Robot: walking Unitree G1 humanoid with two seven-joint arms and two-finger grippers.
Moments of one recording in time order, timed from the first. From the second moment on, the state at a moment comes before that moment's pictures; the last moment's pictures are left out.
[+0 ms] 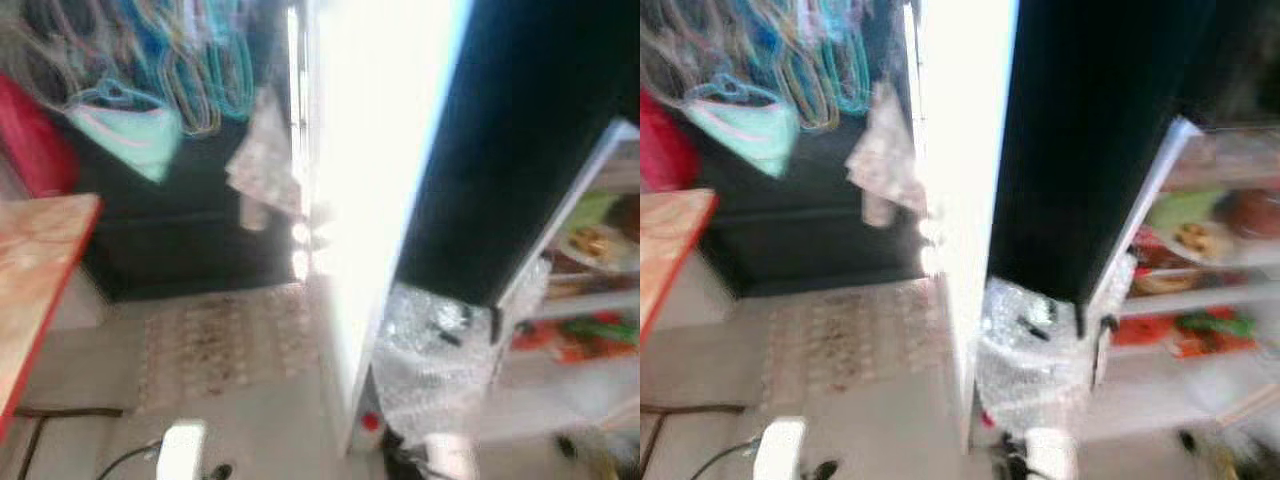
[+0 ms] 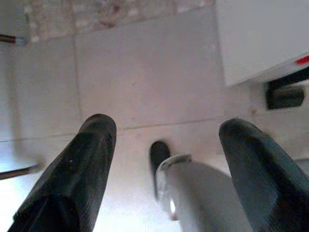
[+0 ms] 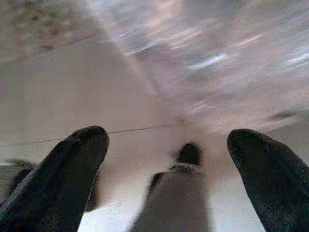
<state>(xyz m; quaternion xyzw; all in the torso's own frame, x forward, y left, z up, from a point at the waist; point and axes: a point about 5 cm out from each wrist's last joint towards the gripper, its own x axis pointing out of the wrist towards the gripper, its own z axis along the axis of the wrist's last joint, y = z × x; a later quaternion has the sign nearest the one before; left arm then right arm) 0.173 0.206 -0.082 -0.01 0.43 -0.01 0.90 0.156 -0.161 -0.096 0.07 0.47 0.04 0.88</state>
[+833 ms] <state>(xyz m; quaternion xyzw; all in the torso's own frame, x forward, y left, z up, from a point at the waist) 0.175 0.201 -0.083 -0.01 0.43 -0.02 0.90 0.151 -0.170 -0.098 0.06 0.48 0.03 0.88</state>
